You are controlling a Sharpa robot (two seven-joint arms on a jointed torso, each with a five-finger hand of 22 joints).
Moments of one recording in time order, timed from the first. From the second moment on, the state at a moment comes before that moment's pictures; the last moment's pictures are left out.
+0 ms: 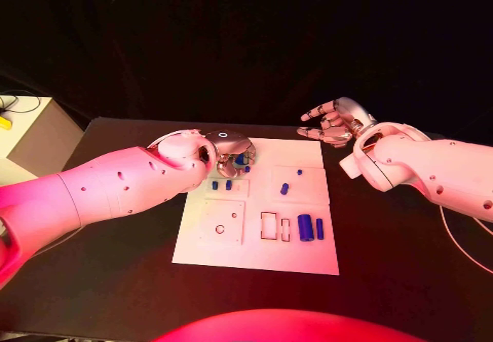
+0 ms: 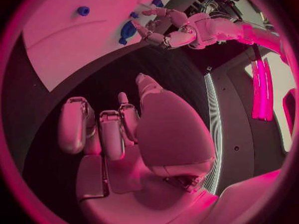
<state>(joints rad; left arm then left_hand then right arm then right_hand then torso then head) 1.21 -0.57 -0.04 1.23 -1.69 -0.14 0.06 1.44 -0.27 0.57 0.07 0.28 0.82 0.14 0.40 0.28 0.81 0.10 0.65 0.15 1.14 0.03 1.29 0.76 0.17 0.90 0.14 1.09 0.63 1.32 -0.78 -0.13 1.42 -0.81 -0.52 0.01 1.42 -0.15 0.12 0.28 0.32 0.88 0.17 0.13 0.21 1.38 0.08 1.36 1.31 1.46 0.01 1.49 1.31 0.07 1.44 0.11 1.24 1.31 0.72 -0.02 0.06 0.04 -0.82</state>
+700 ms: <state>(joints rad) 1.20 -0.55 -0.04 1.21 -1.69 -0.10 0.08 1.44 -0.25 0.59 0.05 0.28 0.87 0.14 0.37 0.27 0.86 0.10 0.61 0.12 1.15 0.03 1.32 0.77 0.17 0.89 0.13 1.12 0.65 1.32 -0.78 -0.13 1.42 -0.81 -0.52 0.01 1.42 -0.15 0.12 0.28 0.32 0.88 0.17 0.13 0.21 1.38 0.08 1.36 1.31 1.46 0.01 1.49 1.31 0.07 1.44 0.11 1.24 1.31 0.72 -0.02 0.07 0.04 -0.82</state>
